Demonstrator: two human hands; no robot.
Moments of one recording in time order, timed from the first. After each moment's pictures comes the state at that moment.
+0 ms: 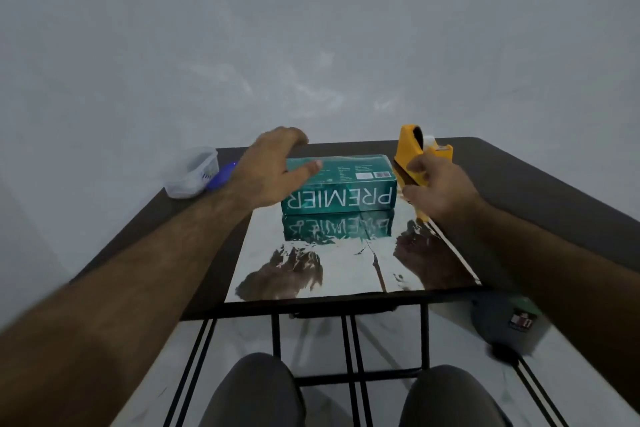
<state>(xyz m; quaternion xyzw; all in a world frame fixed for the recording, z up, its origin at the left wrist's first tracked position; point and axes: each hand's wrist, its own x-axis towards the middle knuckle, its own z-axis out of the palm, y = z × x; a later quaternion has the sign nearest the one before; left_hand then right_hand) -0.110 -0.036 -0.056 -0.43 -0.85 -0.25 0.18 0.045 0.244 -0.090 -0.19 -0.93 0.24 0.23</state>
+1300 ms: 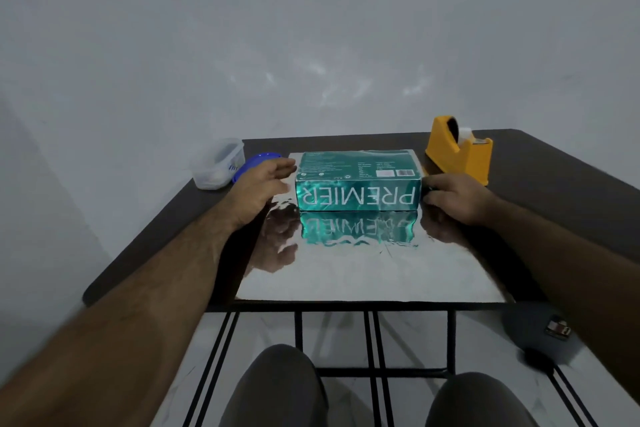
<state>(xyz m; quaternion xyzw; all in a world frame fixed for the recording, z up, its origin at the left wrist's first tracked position) -0.183 -0.091 -0.134 -0.32 -0.75 -0.56 -0.10 0.006 0.272 -0.122 -0.08 -0.95 0.27 0.10</state>
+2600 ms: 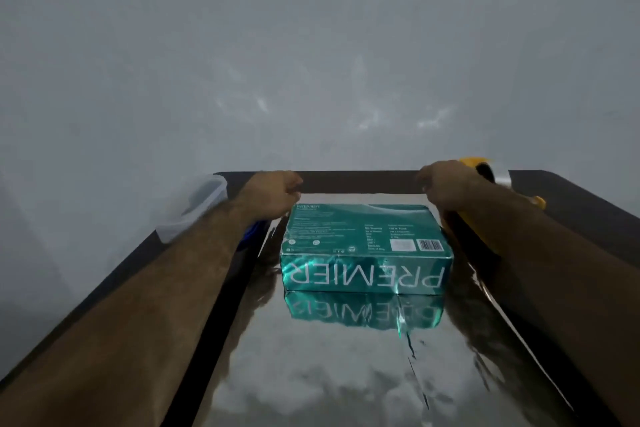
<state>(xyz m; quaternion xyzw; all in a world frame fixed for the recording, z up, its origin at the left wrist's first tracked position) -0.316 -0.002 -0.099 -0.33 -0.92 -0.18 0.04 -0.163 0.322 -0.067 -0.15 -0.99 -0.01 0.07</state>
